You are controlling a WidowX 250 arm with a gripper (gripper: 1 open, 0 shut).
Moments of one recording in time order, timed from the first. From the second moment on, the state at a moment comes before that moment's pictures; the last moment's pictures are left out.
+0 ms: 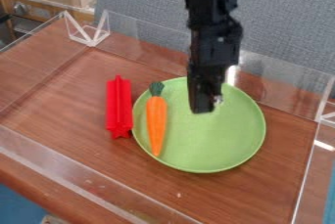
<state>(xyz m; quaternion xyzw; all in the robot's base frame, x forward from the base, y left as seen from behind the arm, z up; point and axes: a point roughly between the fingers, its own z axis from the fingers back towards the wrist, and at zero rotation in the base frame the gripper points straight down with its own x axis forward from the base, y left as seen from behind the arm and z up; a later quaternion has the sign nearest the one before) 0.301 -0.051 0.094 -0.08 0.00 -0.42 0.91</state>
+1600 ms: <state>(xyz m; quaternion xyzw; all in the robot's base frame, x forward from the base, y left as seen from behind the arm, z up) 0.276 0.040 0.081 -0.07 -0.04 -0.21 0.98</state>
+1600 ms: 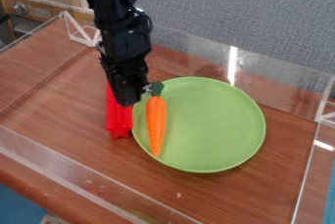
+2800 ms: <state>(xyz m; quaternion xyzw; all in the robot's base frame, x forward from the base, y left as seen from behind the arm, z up) 0.309 0.023 0.076 -0.09 -0.02 -0.26 0.96</state>
